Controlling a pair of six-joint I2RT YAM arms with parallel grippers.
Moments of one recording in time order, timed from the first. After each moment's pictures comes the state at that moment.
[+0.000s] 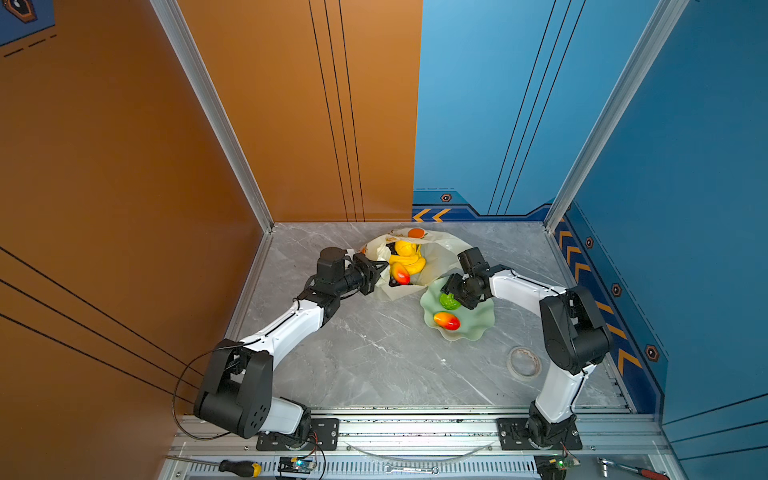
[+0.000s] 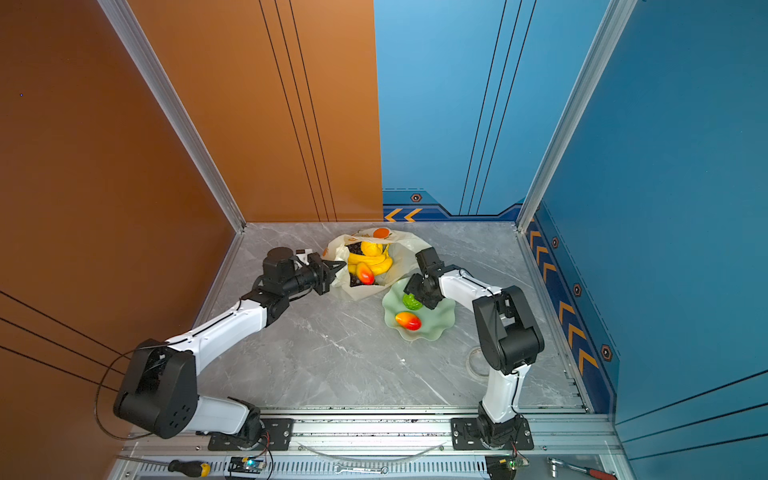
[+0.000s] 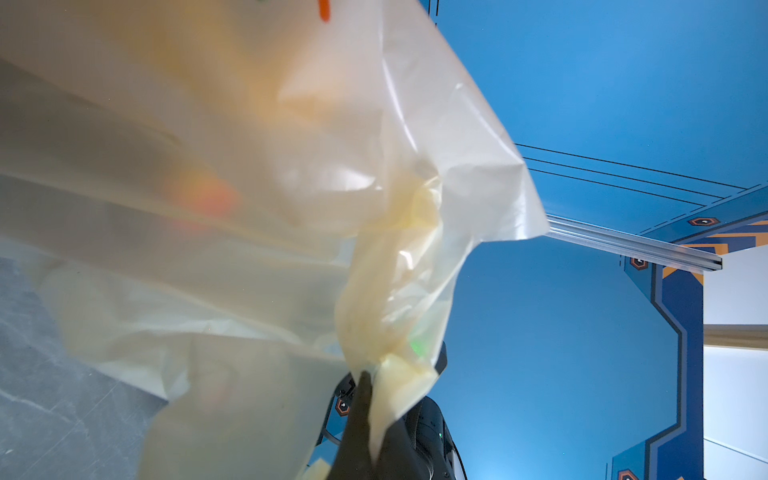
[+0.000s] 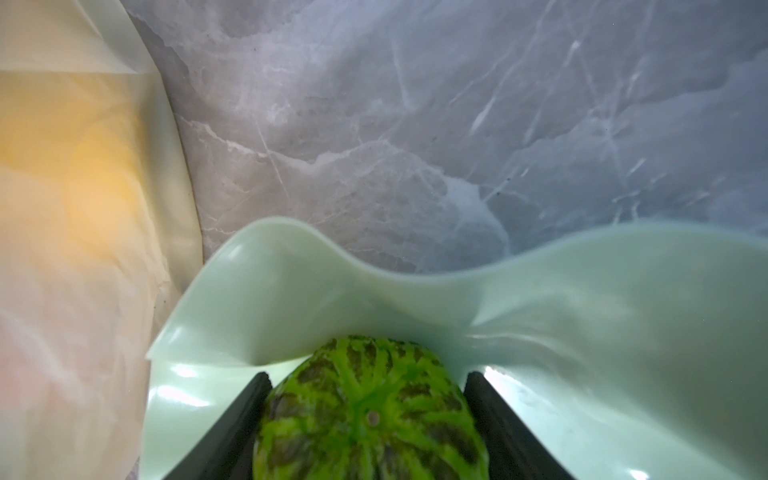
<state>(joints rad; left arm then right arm) -0.32 1.42 0.86 0.27 0.51 -1.57 0.37 1.84 1.19 -0.46 -0.13 0.87</state>
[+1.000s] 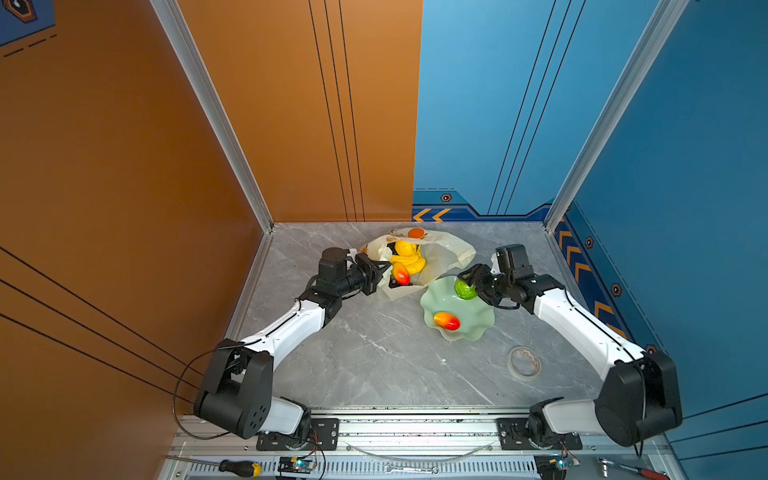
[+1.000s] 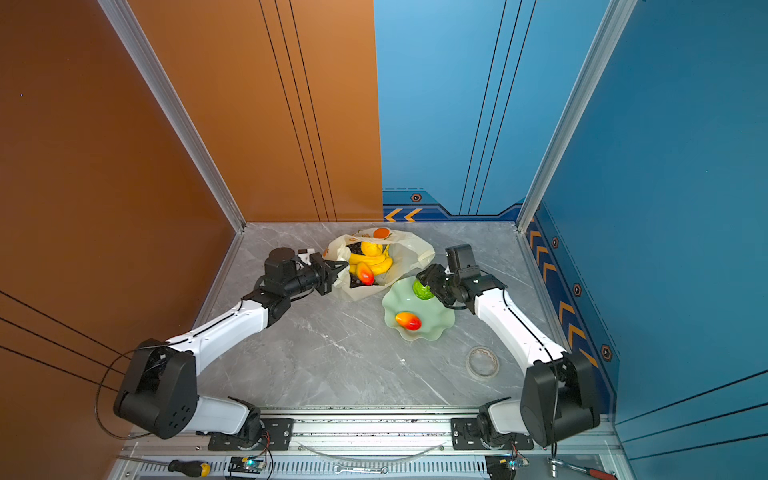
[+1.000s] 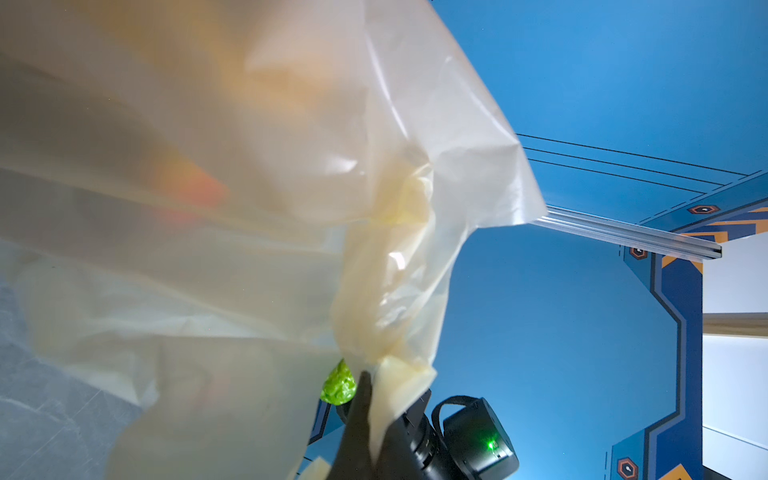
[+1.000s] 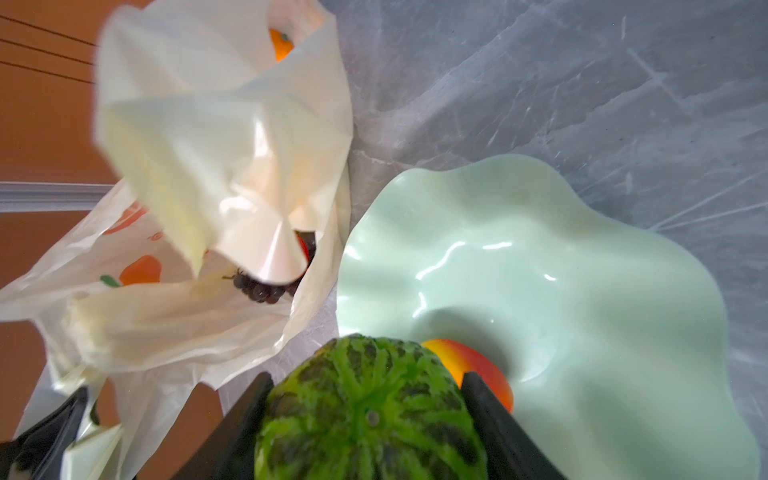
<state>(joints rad) -0.34 1.42 0.86 0.28 0.51 -1.57 0.29 1.34 1.02 -0.49 -0.27 0.93</state>
